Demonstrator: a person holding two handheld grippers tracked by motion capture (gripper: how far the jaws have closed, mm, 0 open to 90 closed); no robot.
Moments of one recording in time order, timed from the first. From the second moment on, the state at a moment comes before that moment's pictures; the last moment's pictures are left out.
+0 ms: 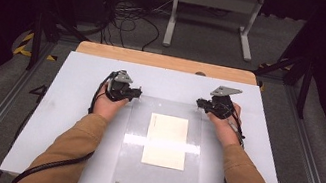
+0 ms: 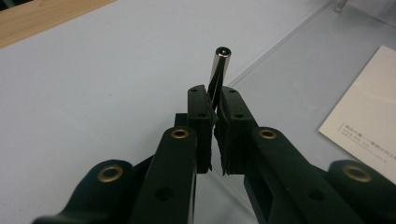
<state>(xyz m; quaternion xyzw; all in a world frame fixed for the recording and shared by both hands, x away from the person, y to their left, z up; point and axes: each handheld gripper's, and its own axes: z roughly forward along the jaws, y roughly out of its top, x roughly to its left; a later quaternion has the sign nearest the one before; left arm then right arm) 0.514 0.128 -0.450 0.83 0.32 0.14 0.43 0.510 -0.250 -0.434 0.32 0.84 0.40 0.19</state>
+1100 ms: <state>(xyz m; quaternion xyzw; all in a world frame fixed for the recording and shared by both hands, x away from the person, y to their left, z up) 0.437 0.157 -0.437 0.84 0.25 0.10 0.46 0.513 -0.256 -0.436 0.27 0.84 0.43 0.18</state>
